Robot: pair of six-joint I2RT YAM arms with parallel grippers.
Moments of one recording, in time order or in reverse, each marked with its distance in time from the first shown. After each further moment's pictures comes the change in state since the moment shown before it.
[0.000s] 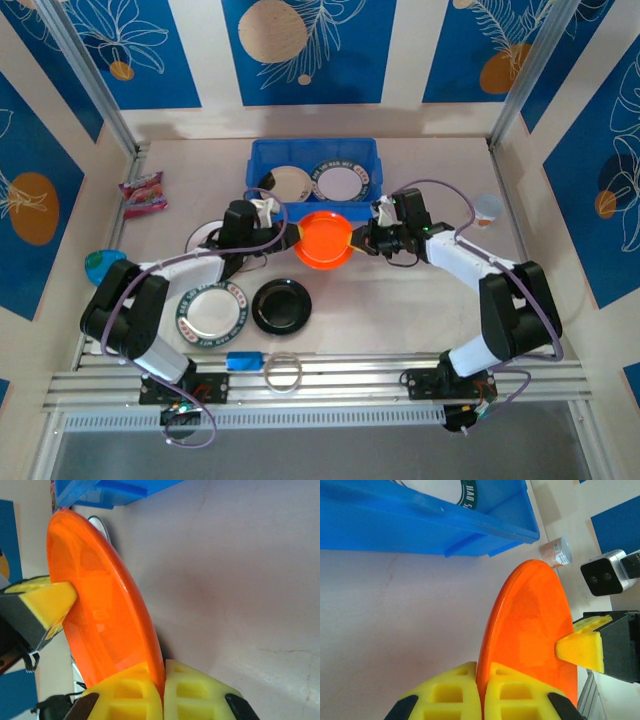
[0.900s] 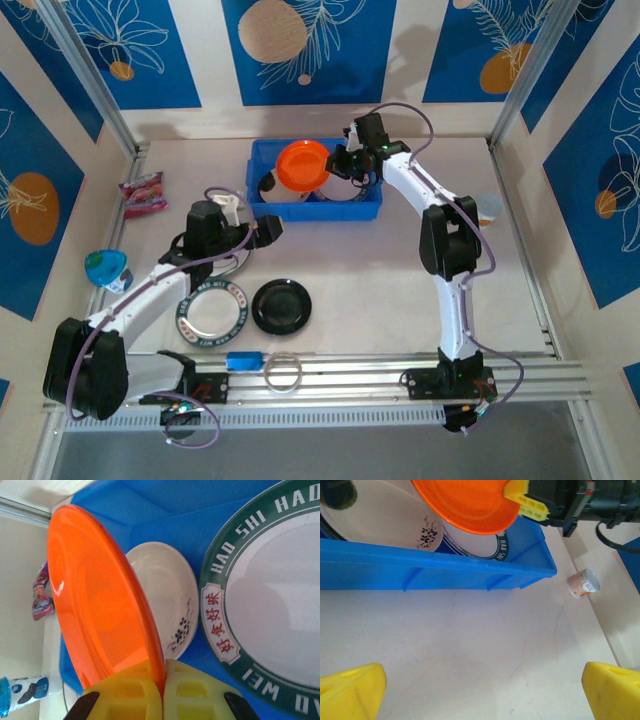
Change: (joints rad) left arm 0.131 -0.343 -0.051 -0.286 -0.135 0.171; right arm 0.014 0.728 1.097 -0.335 0.217 -0.093
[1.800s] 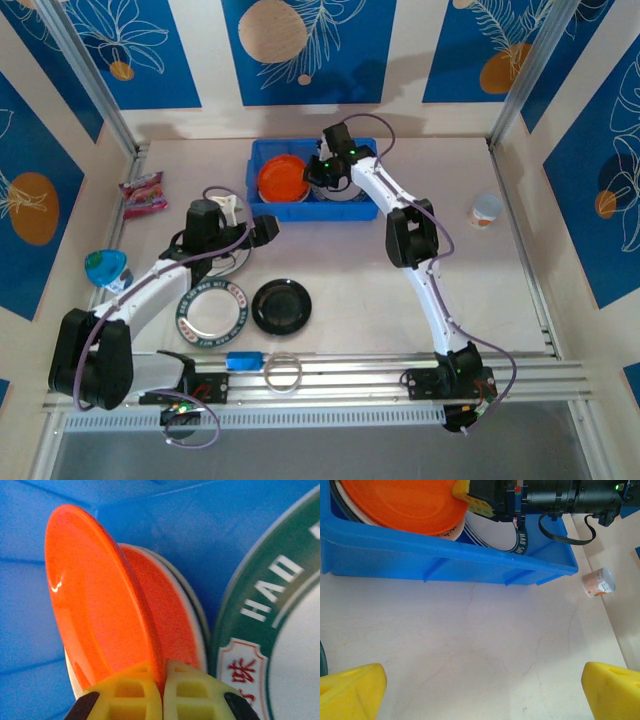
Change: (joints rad) left arm 0.041 0.055 0.005 -0.018 0.022 0.000; right arm 0.078 0.421 0.510 -0.159 0.021 -0.003
